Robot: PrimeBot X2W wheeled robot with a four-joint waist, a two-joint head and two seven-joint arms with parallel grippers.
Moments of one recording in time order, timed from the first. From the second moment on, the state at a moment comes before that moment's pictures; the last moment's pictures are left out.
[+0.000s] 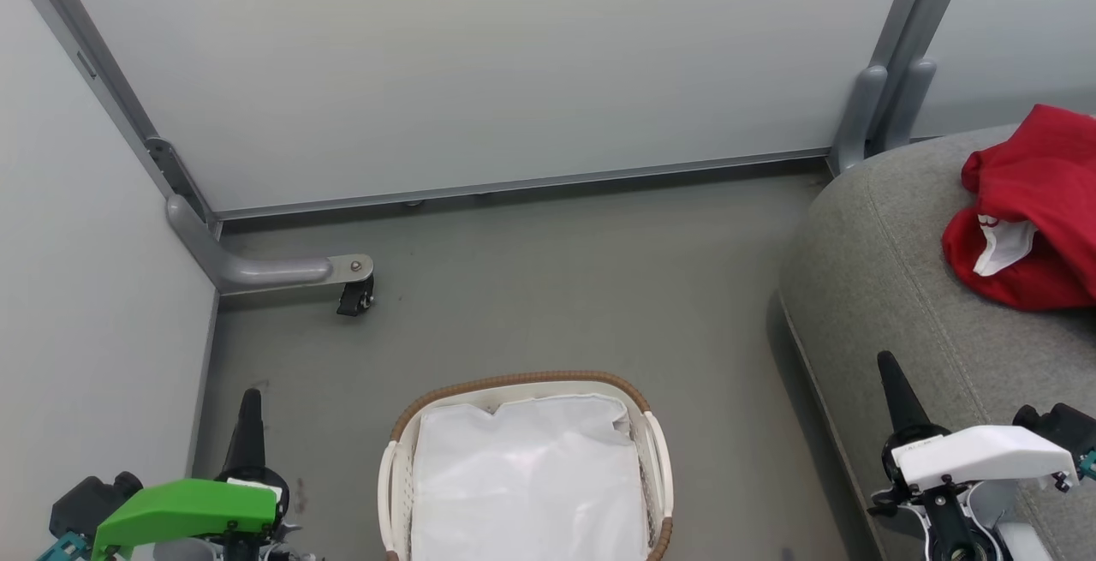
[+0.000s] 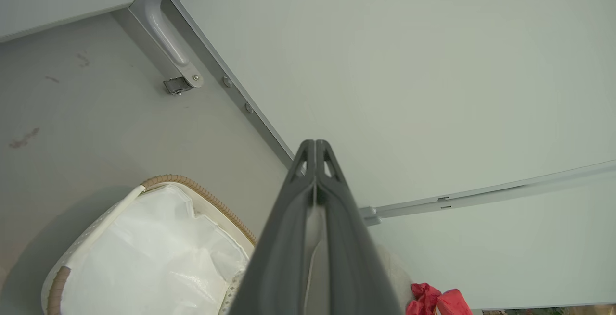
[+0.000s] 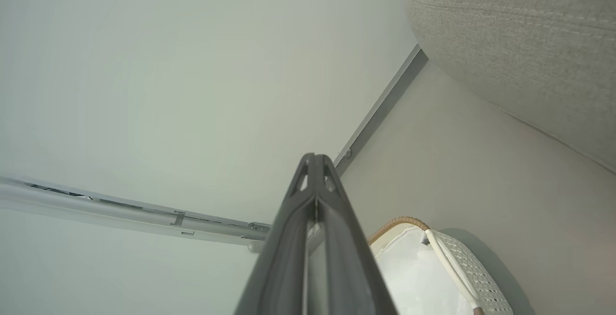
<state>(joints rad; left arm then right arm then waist) -0.05 0.05 0.05 0.29 -1.18 -0.12 -0.01 -0.10 -0.04 -0.07 0.30 1.13 0.13 -0.01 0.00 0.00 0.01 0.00</state>
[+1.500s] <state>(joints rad) -0.09 0.05 0.10 0.26 -1.52 -0.12 0.09 -0.10 -0.05 -0.10 0.26 1.51 0.13 0.09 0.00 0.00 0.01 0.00</state>
